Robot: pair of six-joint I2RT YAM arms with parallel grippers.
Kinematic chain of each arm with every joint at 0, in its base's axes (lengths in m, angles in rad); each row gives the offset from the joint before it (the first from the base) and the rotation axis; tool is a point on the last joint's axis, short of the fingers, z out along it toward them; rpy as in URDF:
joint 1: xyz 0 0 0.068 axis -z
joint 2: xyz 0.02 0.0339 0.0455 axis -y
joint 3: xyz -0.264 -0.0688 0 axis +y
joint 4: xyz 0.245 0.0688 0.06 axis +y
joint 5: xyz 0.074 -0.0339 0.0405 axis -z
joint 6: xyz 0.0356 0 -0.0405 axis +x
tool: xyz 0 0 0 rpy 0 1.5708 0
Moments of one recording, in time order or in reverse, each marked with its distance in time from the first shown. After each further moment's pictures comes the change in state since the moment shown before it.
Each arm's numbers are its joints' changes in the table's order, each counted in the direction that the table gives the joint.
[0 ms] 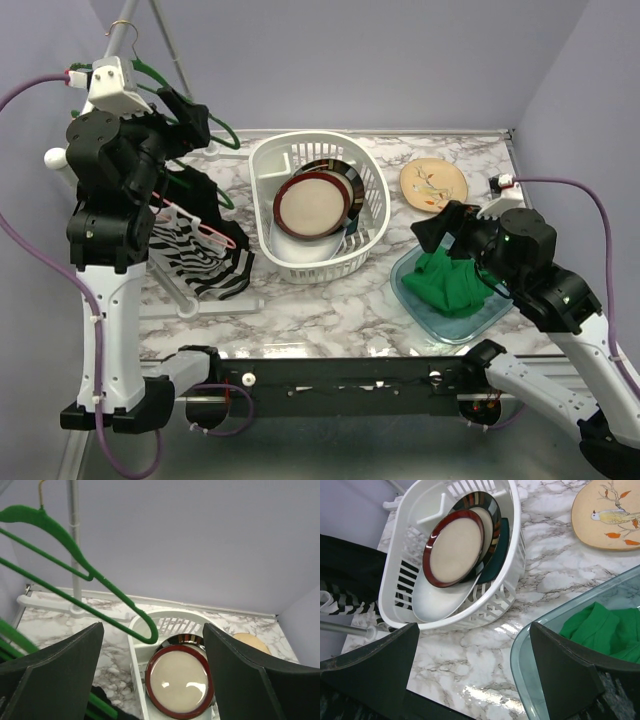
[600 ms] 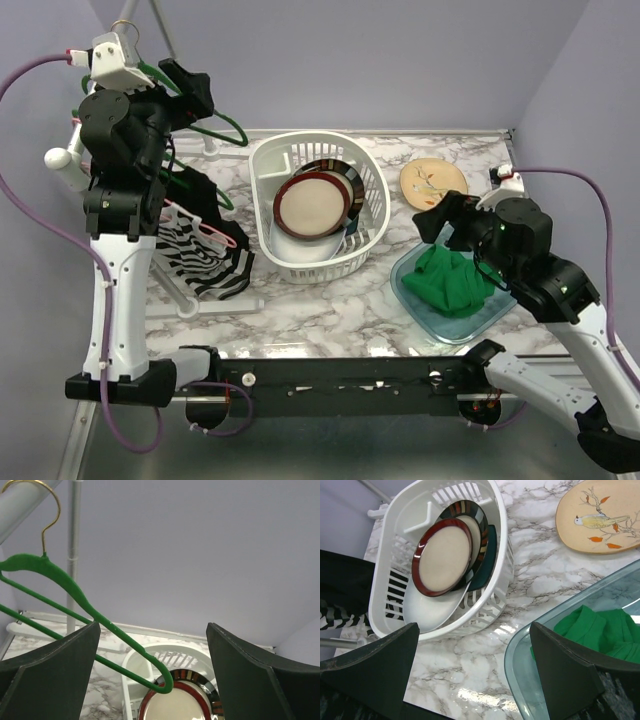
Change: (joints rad) left arm 0.000 -0.105 -0.009 -0.187 -0.069 -0.044; right arm 0.000 -0.071 -0.064 0.026 0.067 0.001
